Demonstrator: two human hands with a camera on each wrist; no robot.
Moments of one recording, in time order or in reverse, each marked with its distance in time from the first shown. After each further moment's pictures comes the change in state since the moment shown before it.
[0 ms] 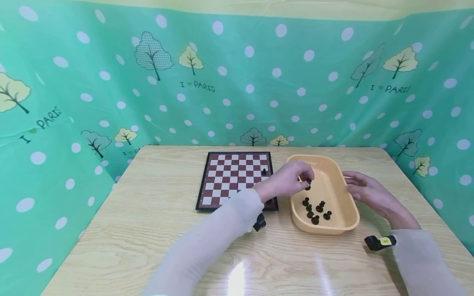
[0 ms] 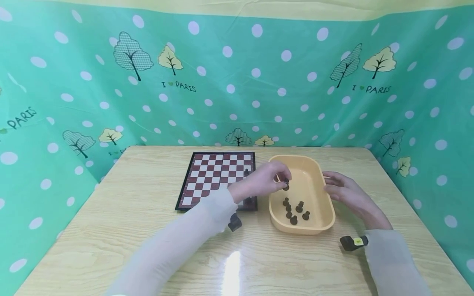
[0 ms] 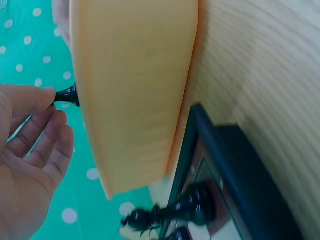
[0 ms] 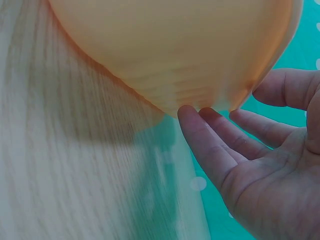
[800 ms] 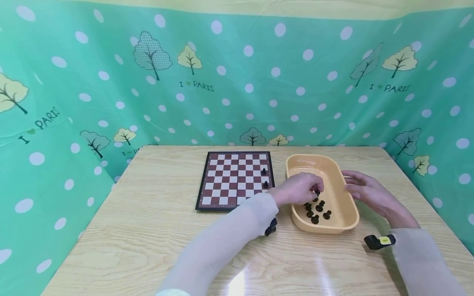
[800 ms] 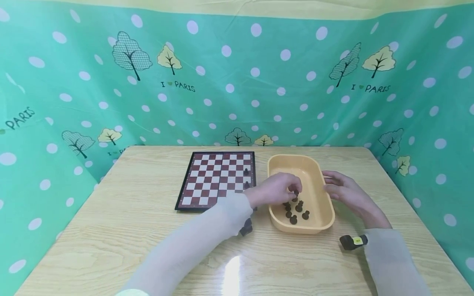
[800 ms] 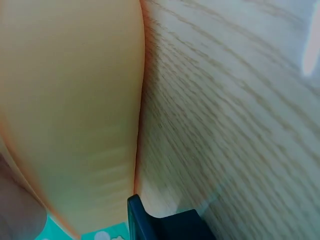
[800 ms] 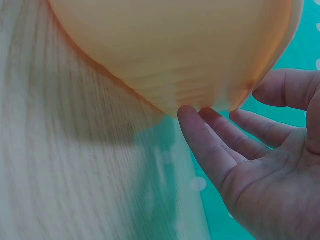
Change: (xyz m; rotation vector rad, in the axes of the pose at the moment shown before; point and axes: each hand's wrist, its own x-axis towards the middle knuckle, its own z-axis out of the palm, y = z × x) left_hand 0.019 0.000 0.043 0.189 -0.136 -0.068; right_hand -0.001 -0.002 0.000 0.008 -0.008 -0.010
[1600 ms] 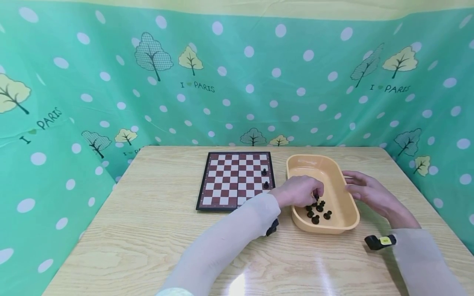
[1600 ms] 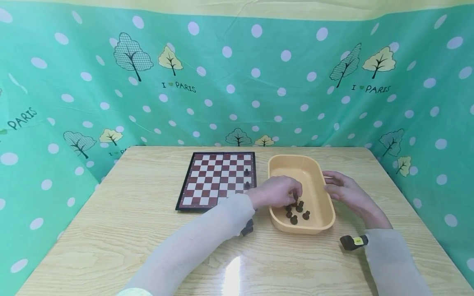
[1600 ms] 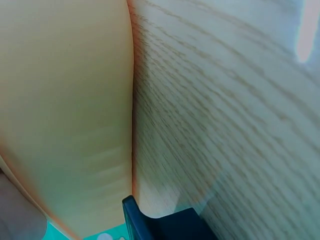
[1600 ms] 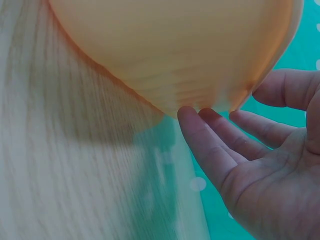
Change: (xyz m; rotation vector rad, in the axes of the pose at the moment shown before) left_hand 0.003 0.002 0.005 0.171 -0.073 -0.050; right_hand 0.000 0.000 0.000 -0.005 -0.001 -0.005
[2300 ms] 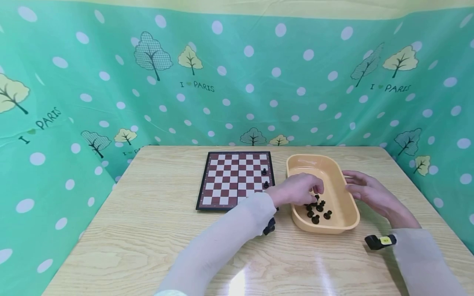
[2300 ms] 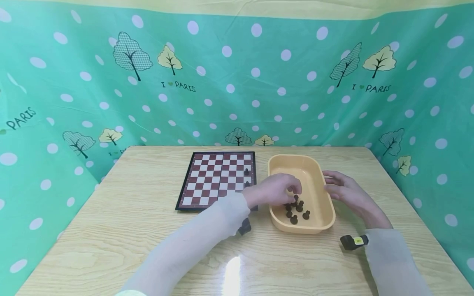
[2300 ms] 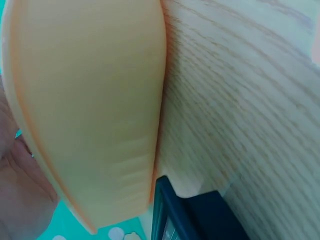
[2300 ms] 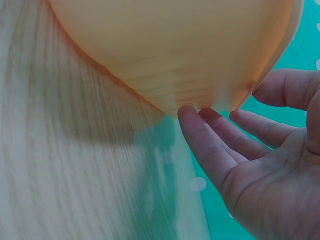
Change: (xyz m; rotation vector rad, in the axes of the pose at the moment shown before) left_hand -0.007 -0.003 -0.010 -0.141 -0.002 0.058; right_hand -0.001 -0.001 0.001 0.010 0.009 0.006
